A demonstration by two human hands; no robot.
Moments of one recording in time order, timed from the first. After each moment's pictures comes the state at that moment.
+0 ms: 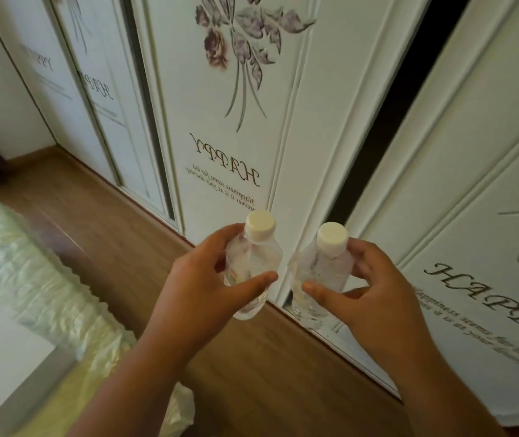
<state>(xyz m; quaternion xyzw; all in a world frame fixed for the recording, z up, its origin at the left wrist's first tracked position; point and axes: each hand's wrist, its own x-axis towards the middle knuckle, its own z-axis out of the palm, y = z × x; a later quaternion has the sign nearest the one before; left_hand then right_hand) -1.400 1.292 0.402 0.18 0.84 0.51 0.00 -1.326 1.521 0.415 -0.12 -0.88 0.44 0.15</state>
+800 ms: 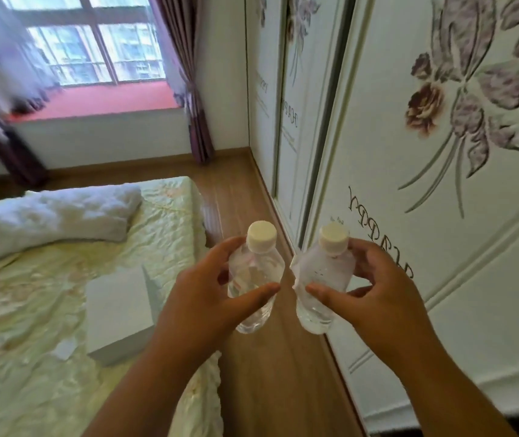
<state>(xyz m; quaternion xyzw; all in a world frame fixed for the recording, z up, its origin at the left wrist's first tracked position) -1.550 1.256 0.416 -0.13 0.87 0.43 -0.19 -1.656 1.467 0.414 0.22 -0.84 0.50 -0.02</state>
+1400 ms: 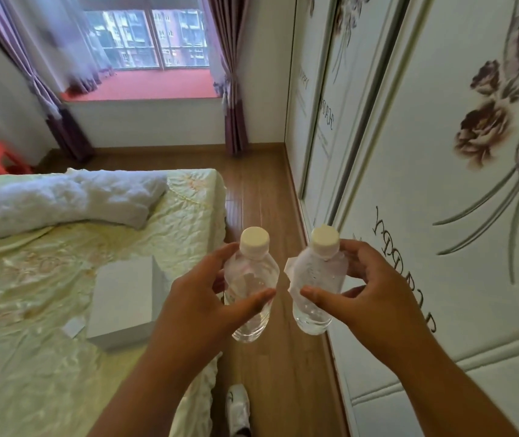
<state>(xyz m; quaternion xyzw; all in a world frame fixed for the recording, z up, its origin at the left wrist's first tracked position) -1.625 1.266 0.401 -0.22 0.84 0.44 -0.22 -1.777 1.454 0.407 0.30 -0.81 0.49 -0.10</state>
